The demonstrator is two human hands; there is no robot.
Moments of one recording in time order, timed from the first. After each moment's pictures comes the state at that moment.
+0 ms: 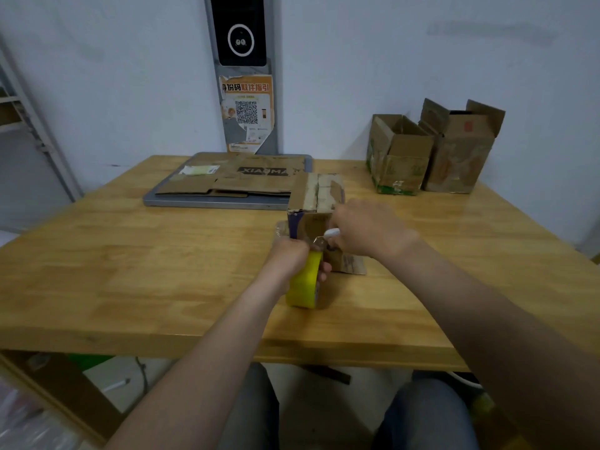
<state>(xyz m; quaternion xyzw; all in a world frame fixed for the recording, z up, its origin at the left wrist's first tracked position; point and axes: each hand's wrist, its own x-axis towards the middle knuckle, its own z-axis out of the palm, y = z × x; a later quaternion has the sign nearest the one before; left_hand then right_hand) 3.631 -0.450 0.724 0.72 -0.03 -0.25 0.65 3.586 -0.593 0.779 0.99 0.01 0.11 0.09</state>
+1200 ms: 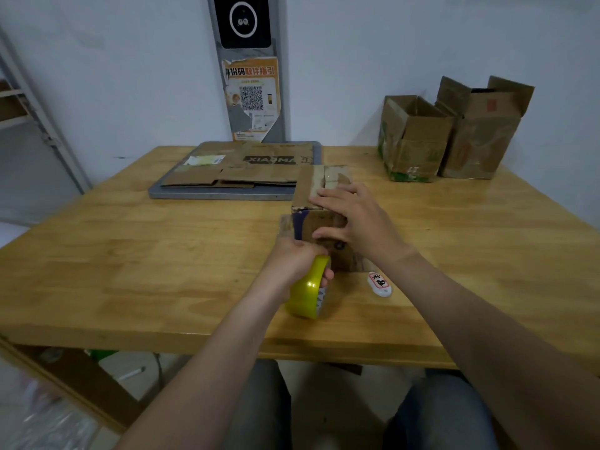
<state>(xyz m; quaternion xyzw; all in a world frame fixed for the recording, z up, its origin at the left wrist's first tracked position) 3.622 -0.437 0.718 0.73 -0.03 -0.24 0.64 3.631 -0.615 0.713 0.94 0.09 0.27 -0.17</state>
